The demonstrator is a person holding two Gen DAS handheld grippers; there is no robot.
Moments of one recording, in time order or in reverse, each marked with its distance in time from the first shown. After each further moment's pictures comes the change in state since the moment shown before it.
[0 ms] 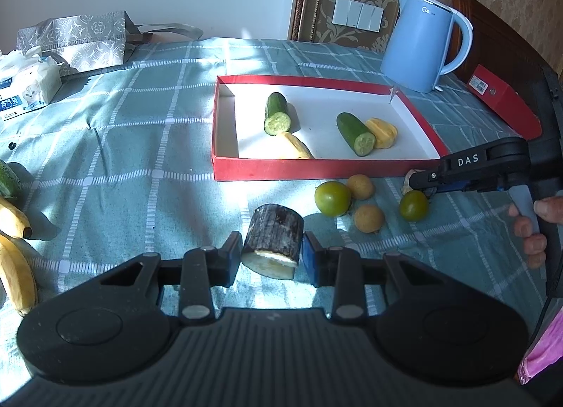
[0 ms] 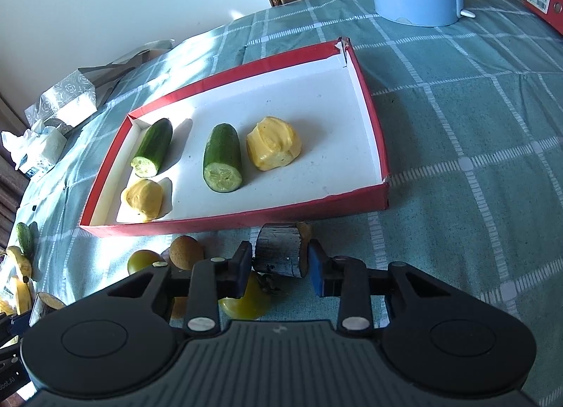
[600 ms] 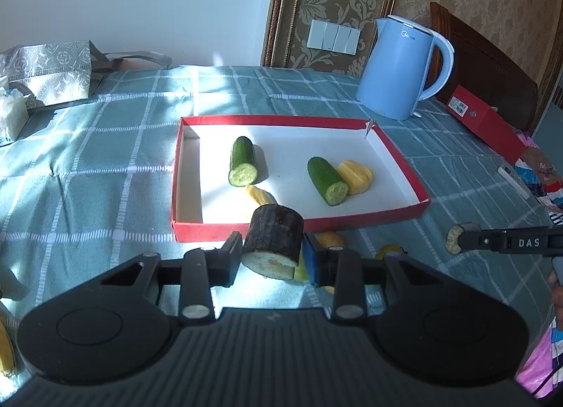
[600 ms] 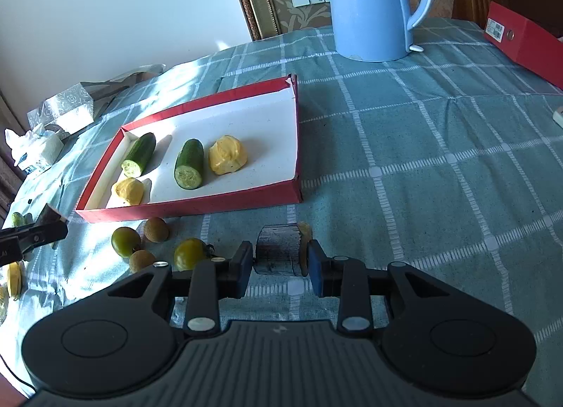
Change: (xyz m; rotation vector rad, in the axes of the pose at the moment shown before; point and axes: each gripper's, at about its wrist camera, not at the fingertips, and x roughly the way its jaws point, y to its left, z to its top) left arm 0.020 -0.016 0.048 0.029 -0.069 -0.081; right arm -0.072 -0.040 -0.029 -0.048 -0.112 -0.067
